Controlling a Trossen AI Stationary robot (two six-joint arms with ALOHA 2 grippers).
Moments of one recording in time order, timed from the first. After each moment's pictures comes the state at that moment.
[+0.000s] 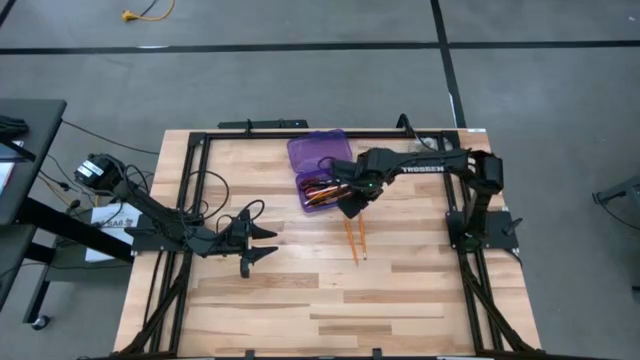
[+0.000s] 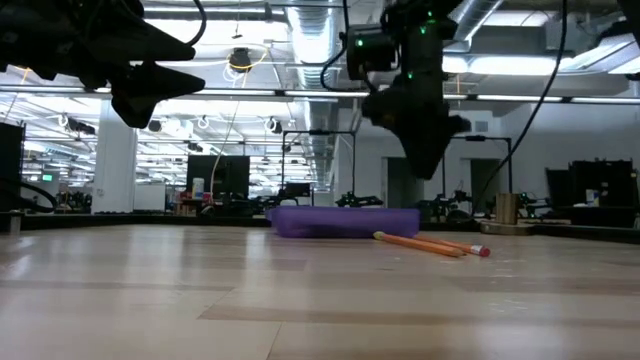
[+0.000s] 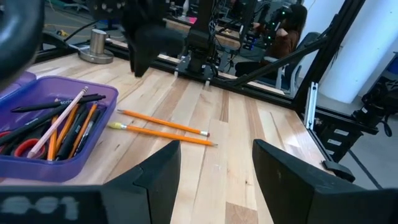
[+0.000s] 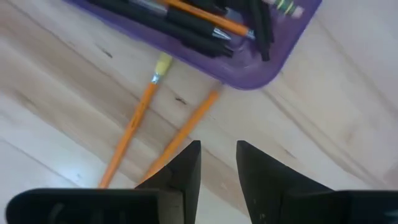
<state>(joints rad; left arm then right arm) -0.52 1.15 0.21 0.82 -0.61 -0.36 -0.19 1.84 1.45 -1.15 0.00 0.61</state>
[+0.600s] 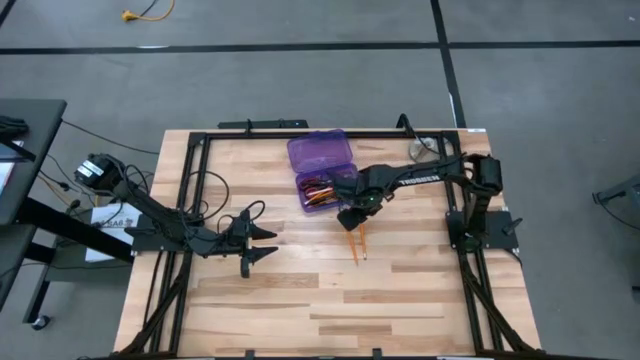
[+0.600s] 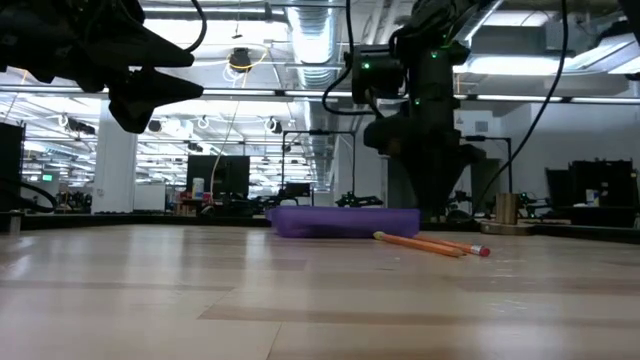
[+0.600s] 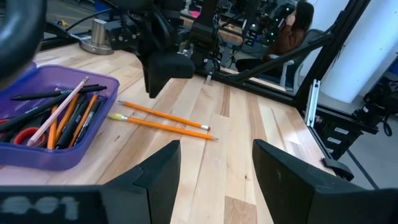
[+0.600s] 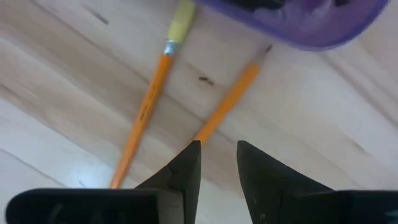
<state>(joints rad) -0.52 1.15 0.21 0.79 -0.61 -0.41 -0.14 1.85 1.26 -0.93 -0.08 0.74</state>
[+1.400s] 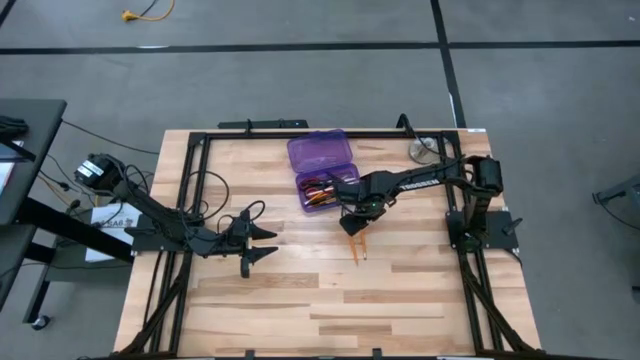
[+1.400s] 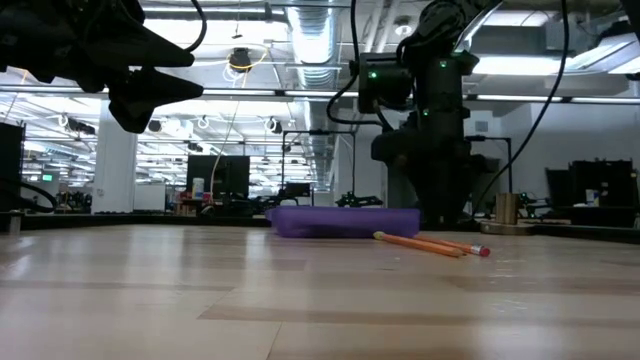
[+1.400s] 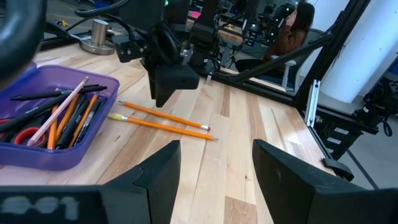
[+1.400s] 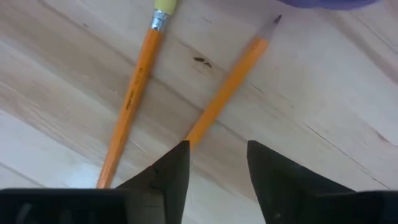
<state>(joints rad) -0.52 1.15 0.21 0.79 -0.61 -0.41 -0.10 1.85 1.19 -0.87 -0.09 0.79</state>
